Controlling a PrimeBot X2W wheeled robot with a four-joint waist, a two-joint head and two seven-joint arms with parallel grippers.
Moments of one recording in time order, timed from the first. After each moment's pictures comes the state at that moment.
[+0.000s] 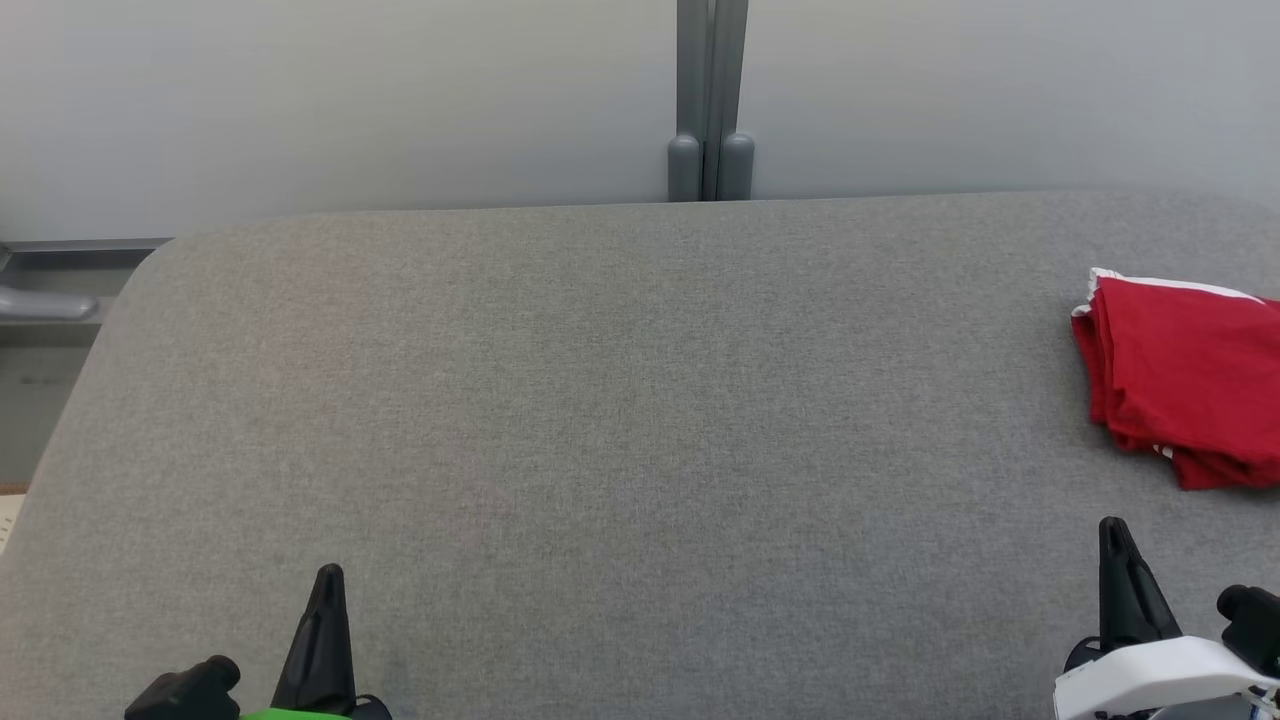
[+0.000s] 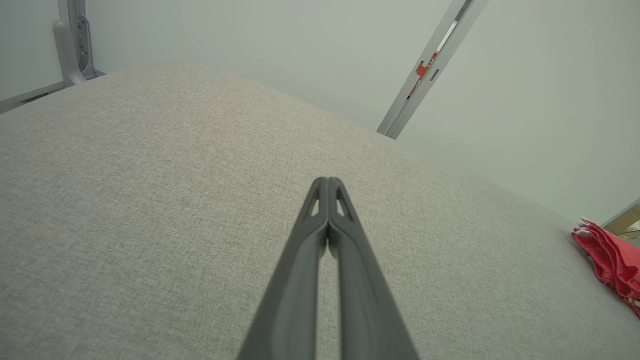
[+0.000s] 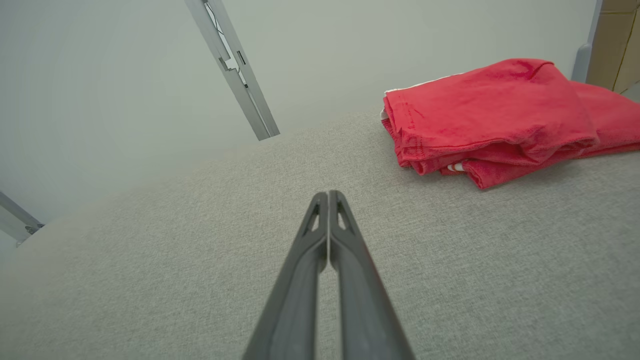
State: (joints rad) left arm 0.12 0.05 -0.04 0.17 -0.51 -0.12 -0.20; right arm 0.11 -0.04 -0.16 0.17 0.35 0.13 -0.18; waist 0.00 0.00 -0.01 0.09
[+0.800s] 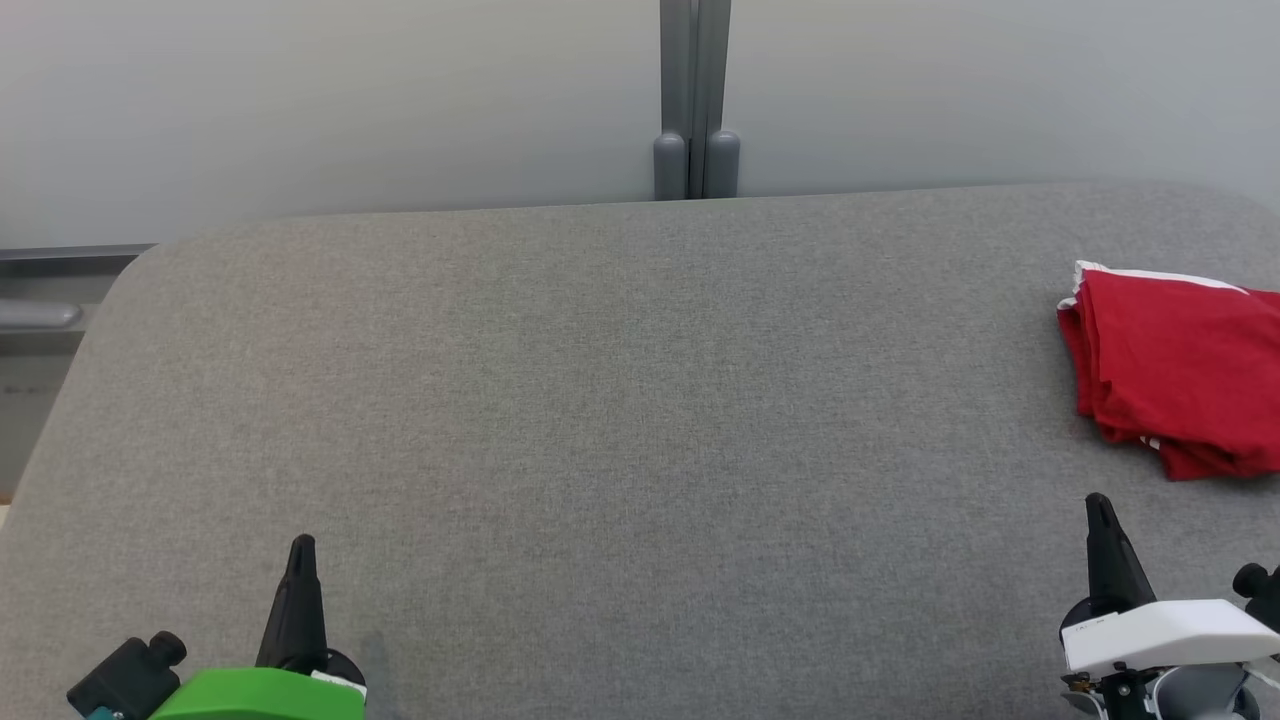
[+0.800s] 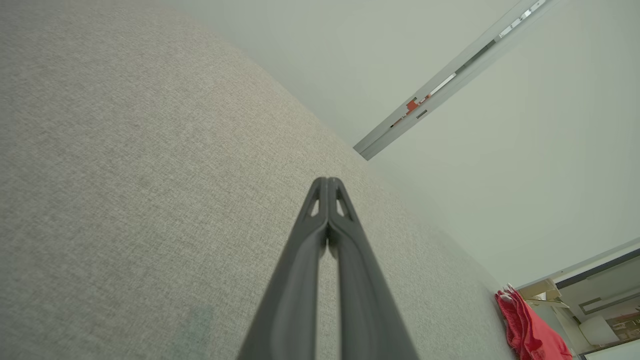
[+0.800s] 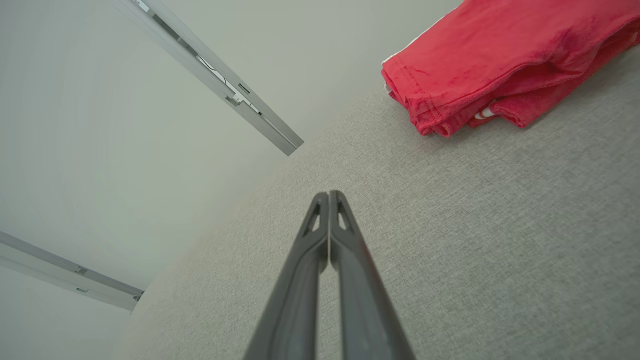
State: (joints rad) left arm 0.05 0.07 -0.02 0.19 -0.88 -0.12 -0.12; right arm 0.04 -0.04 -0.15 0.19 0.75 0.13 -0.09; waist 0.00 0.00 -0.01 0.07
